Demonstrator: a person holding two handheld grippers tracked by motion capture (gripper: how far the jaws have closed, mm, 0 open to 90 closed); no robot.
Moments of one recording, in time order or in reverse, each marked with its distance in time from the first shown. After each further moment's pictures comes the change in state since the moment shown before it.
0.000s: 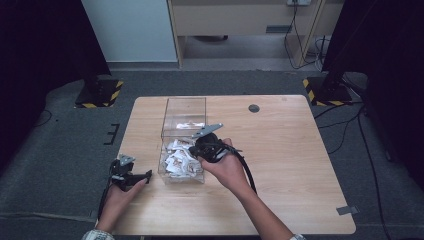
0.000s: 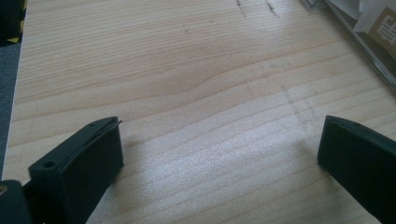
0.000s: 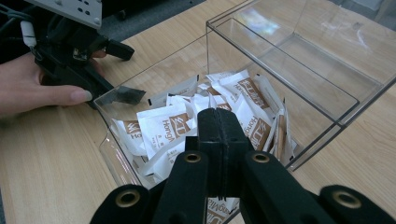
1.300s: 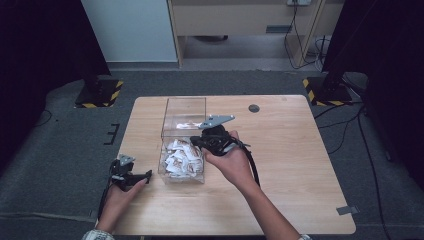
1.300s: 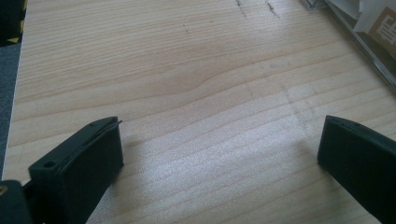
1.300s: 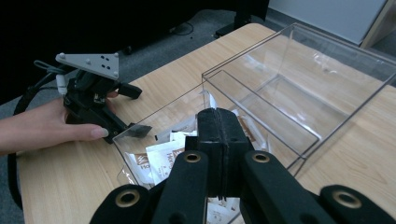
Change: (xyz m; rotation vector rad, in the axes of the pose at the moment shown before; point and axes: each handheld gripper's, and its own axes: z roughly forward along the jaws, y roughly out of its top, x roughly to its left) left arm 0.000 0.000 0.000 0.000 0.000 0.000; right arm -0.006 0.019 -0.038 -0.131 0.005 0.014
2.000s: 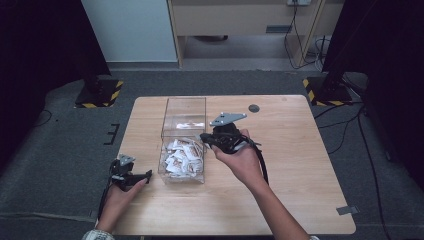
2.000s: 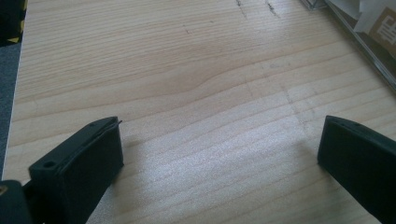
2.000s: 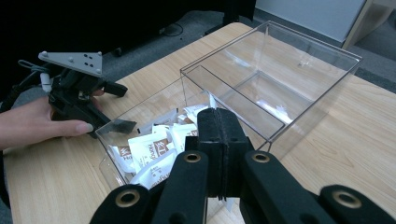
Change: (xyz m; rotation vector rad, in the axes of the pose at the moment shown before) left arm 0.000 0.000 0.000 0.000 0.000 0.000; right arm -0.017 -0.007 -0.017 -0.005 -0.035 0.016
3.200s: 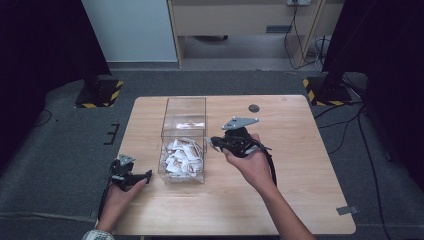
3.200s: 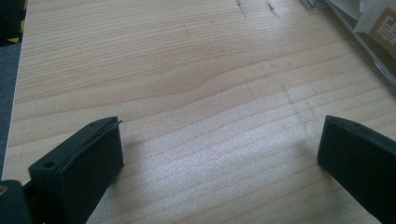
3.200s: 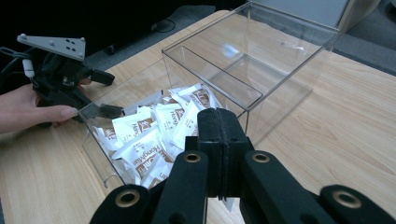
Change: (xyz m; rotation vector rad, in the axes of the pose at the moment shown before) left arm 0.000 0.000 0.000 0.000 0.001 -0.001; right arm -0.017 -0.025 -0.012 0.009 -0.023 0.038
